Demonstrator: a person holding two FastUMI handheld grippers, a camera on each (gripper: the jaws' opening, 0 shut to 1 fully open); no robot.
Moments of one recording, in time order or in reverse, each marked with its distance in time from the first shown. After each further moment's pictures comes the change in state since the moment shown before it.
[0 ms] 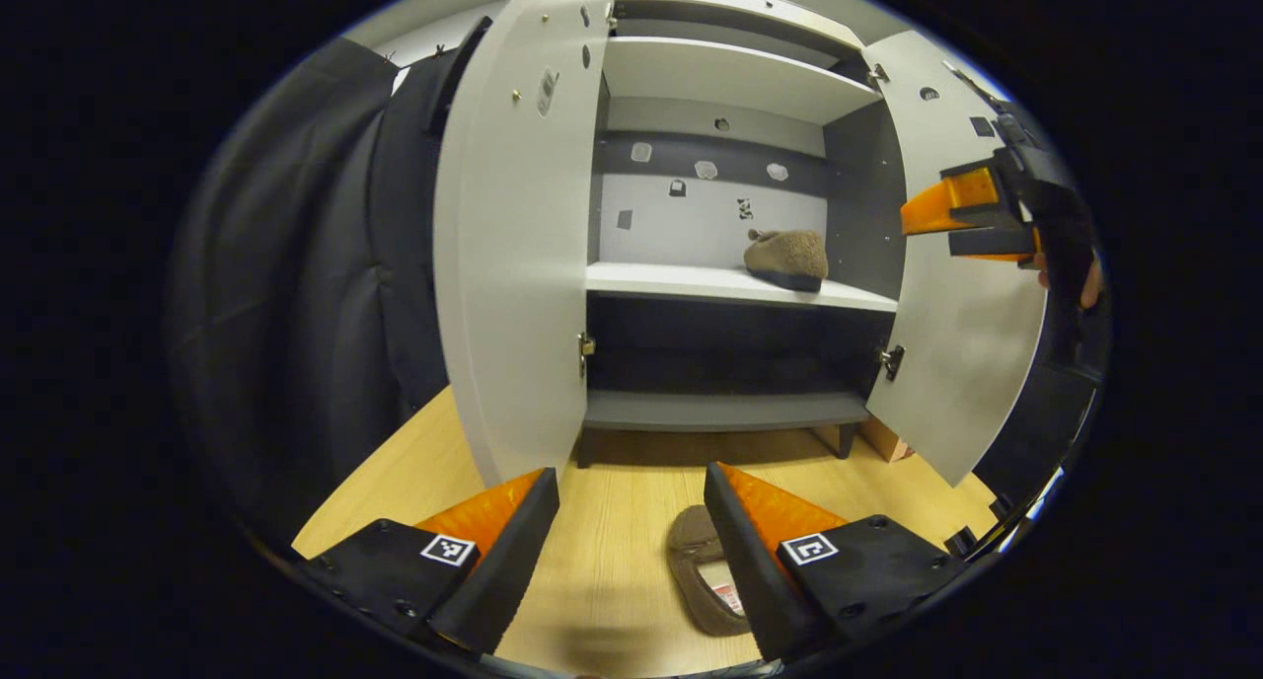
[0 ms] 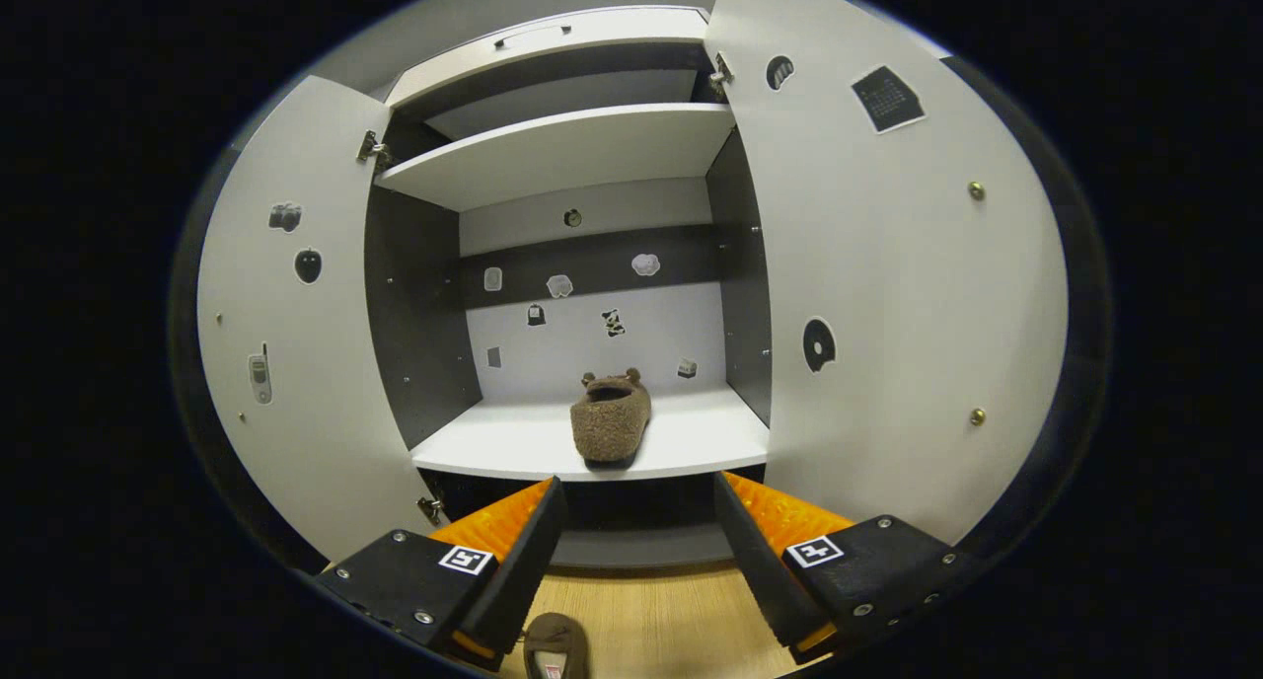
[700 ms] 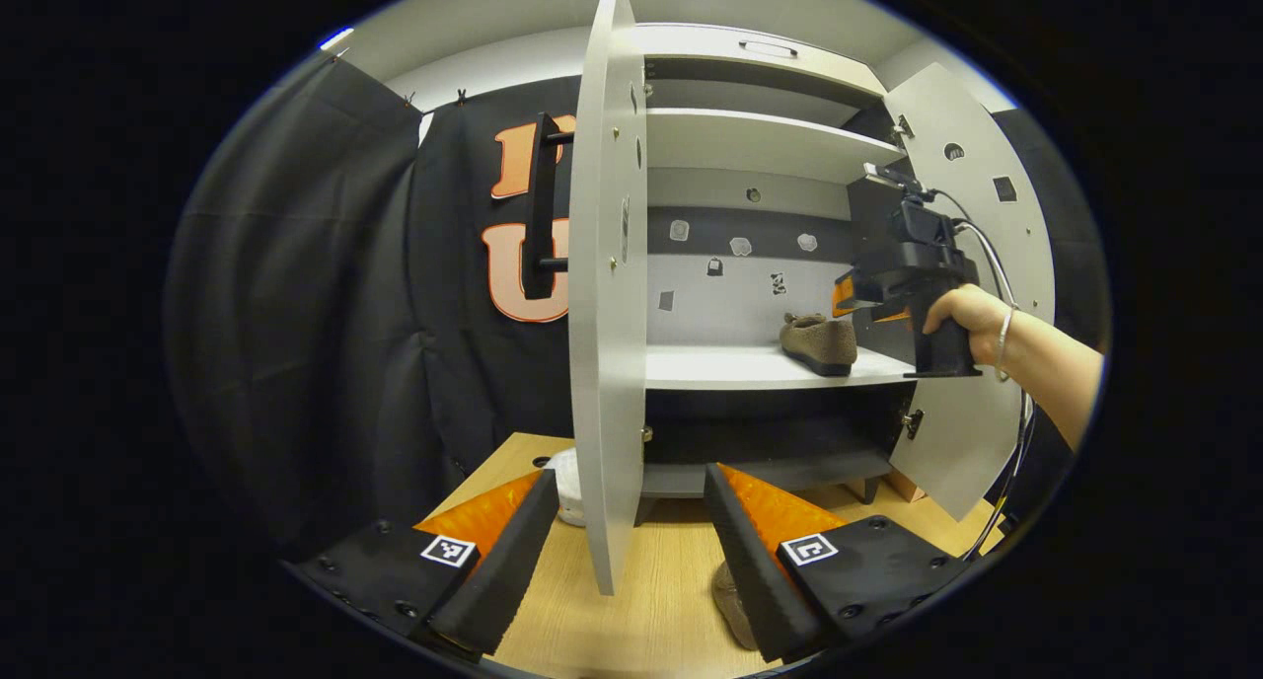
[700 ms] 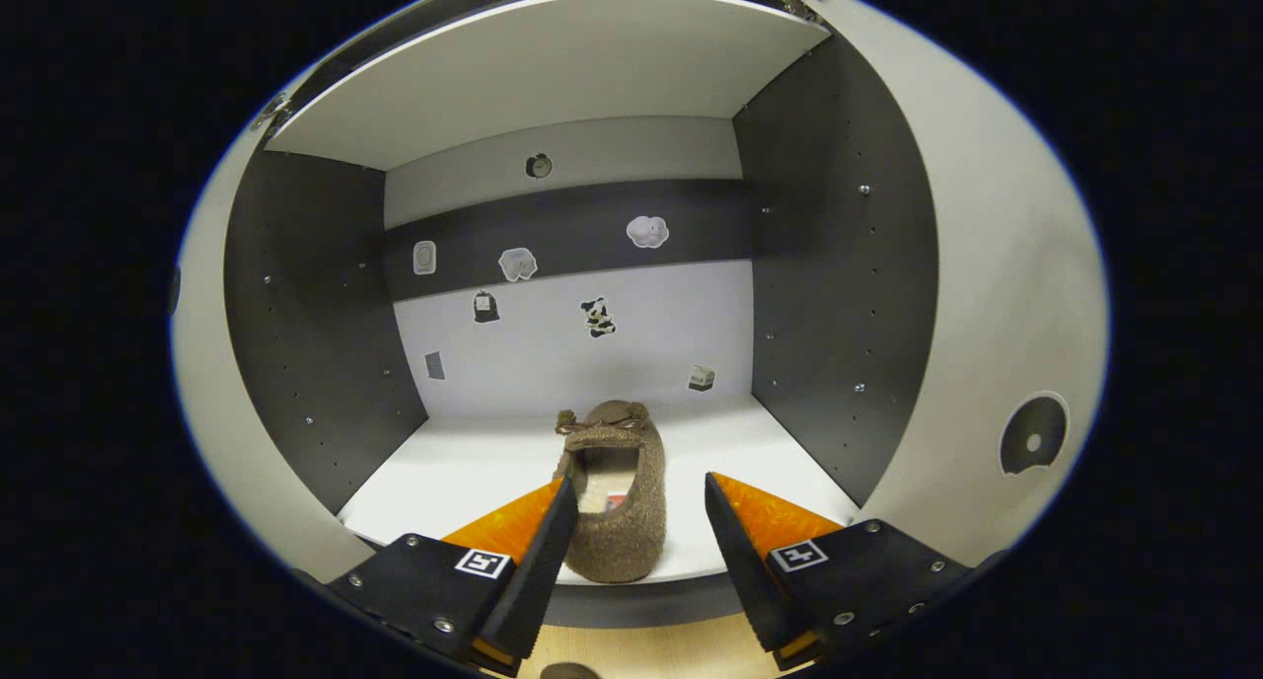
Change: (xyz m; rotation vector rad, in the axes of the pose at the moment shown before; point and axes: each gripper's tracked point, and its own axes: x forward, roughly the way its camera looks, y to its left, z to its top) left arm -0.051 0.059 0.106 0.002 -0.176 0.083; right arm 0.182 0.019 0.027 -0.003 0.104 -0.080
